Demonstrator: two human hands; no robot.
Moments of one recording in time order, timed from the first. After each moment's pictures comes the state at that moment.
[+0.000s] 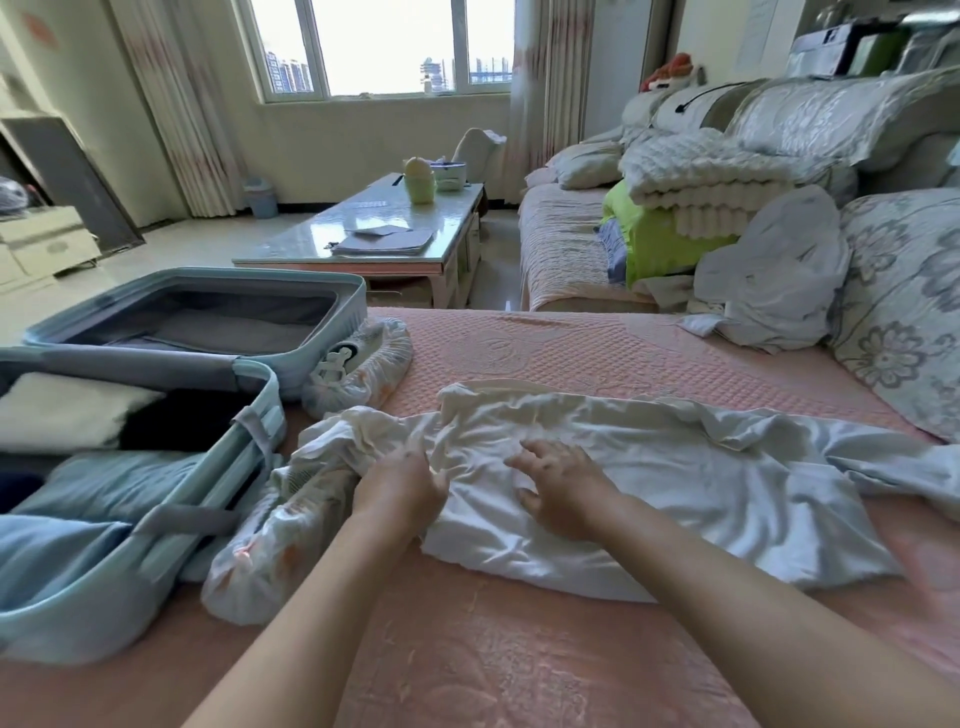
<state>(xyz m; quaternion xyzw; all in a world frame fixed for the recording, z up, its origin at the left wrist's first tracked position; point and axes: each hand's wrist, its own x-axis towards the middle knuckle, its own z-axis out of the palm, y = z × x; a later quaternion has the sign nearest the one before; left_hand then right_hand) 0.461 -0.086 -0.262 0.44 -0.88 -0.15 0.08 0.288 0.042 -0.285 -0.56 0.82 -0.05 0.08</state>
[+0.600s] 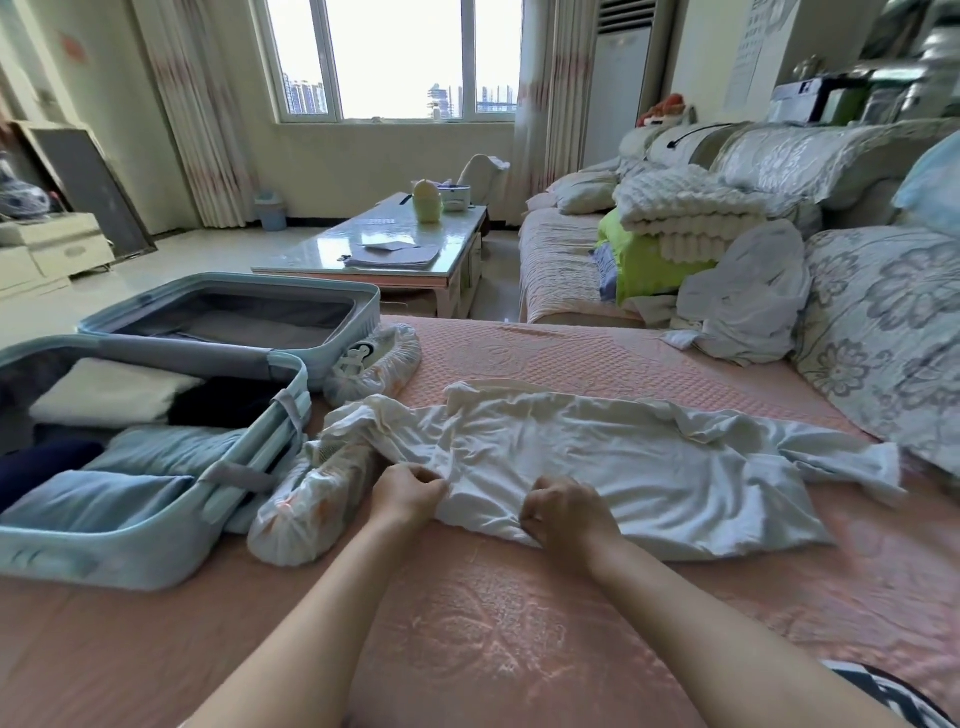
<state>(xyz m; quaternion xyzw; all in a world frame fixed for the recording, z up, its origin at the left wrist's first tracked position) 0.502 -0.044 -0.265 0.48 -0.75 -0.41 0.20 0.348 0.106 -0.289 -0.56 0.82 -0.10 -0.01</state>
